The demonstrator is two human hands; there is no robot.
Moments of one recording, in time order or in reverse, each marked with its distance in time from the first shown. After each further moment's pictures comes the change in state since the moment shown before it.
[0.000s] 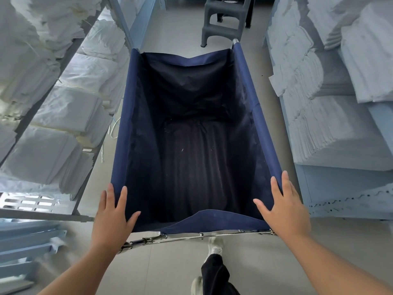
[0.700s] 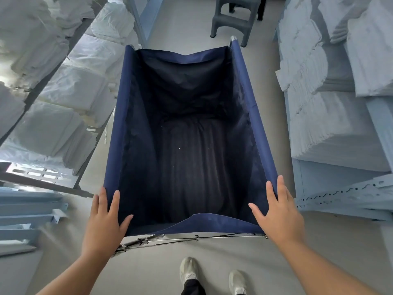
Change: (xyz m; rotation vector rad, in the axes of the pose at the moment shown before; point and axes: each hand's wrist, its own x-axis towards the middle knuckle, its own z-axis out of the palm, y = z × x) left_hand -0.104 0.013 0.016 -0.004 0.031 -0.044; right_hand -0.061 0.039 0.008 0.070 0.009 -0.078
